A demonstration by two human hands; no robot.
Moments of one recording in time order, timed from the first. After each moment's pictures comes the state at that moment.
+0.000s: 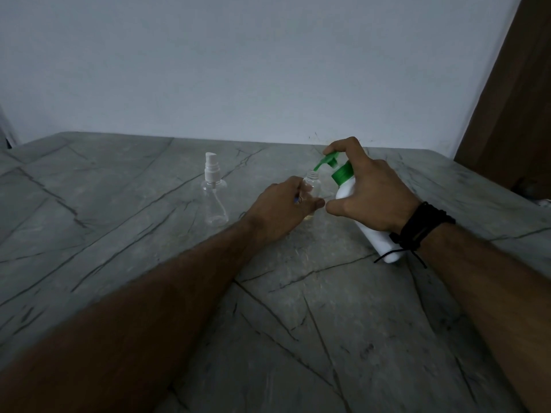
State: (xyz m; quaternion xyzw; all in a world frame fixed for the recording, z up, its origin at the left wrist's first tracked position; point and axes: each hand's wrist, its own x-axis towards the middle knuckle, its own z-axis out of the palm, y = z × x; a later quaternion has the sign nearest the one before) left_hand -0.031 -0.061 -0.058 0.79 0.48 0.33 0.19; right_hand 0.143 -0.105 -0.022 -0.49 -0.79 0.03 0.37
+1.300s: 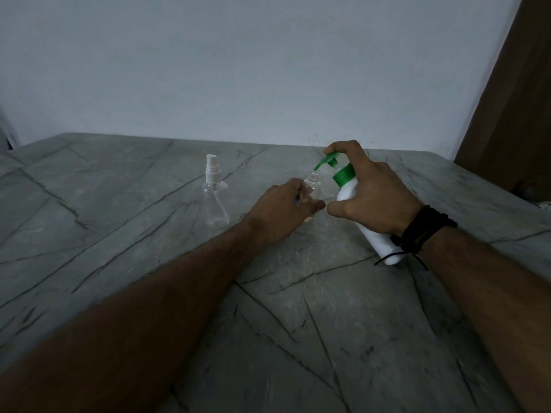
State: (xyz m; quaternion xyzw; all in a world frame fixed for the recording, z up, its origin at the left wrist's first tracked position) left_hand -0.032 -0.062 -0.056 0.79 0.49 0.32 0.19; right_hand 0.143 -0.106 -0.023 -0.49 -0.79 0.02 0.37
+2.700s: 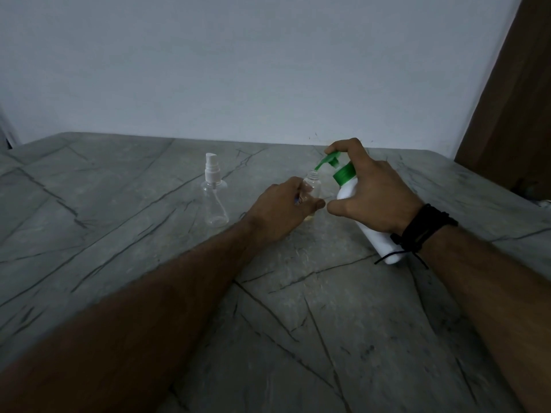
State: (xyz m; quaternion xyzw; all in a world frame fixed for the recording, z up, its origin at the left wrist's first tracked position) left_hand -0.031 -0.066 -0.054 0.79 0.49 0.32 0.19; right_hand 0.143 -0.107 -0.022 -0.49 -0.79 0.02 0.37
